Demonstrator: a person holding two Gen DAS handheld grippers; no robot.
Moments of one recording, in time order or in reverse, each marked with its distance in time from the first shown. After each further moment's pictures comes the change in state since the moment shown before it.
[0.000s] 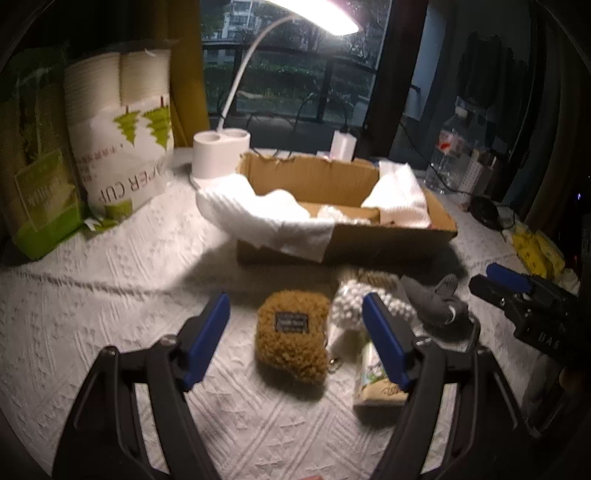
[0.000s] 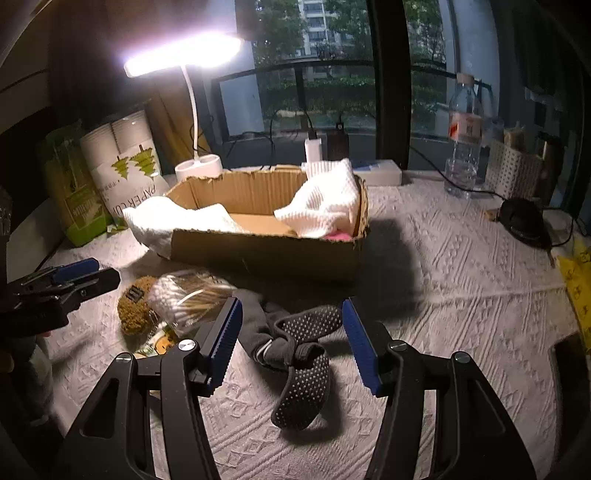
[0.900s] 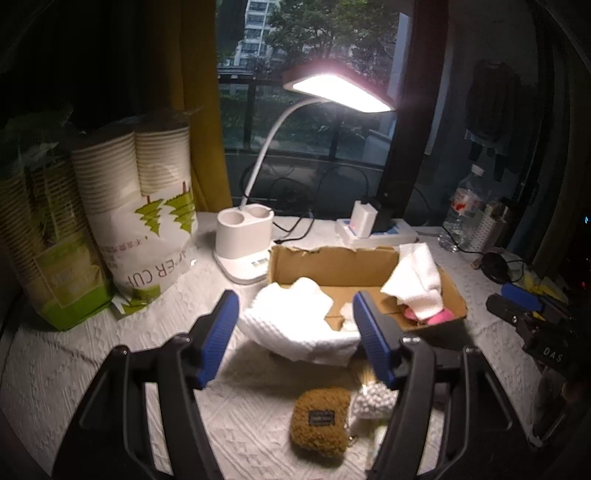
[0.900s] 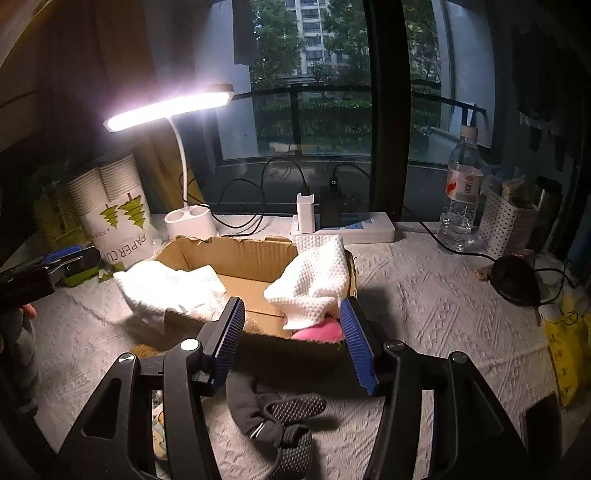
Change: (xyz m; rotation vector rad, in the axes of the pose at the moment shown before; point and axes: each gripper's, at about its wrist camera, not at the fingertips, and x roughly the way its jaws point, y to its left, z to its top) left arm -0.027 0.017 0.078 -0.010 -0.143 0.036; right arm -0.013 0.001 0.065 -0.023 -0.102 -0.036
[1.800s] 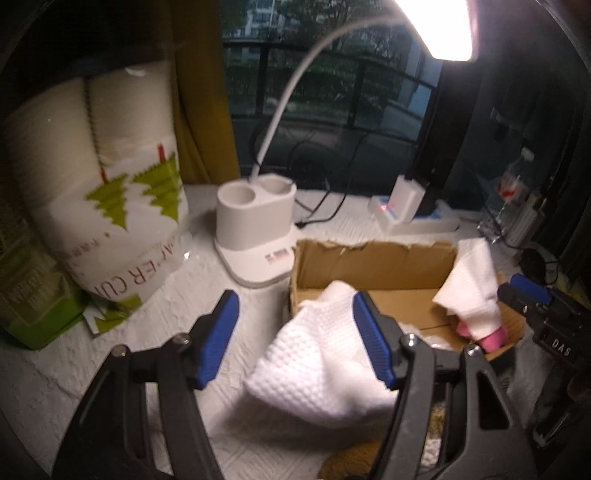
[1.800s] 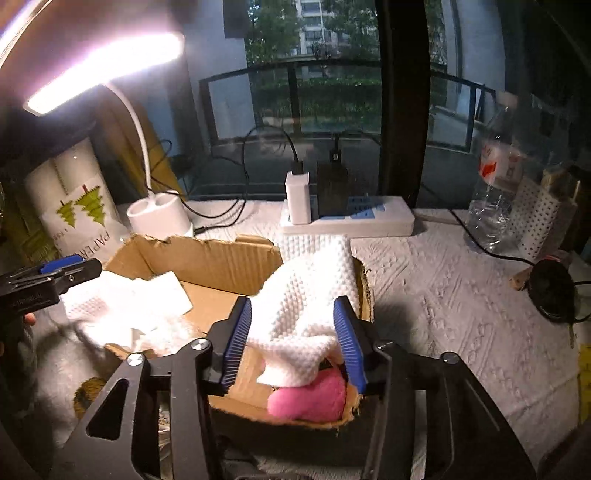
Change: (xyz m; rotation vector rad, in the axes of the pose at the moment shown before) left arm 0.093 0.022 0.020 -0.030 0.128 0.060; right arm 0.090 -0.019 0.023 0.021 0.083 0.007
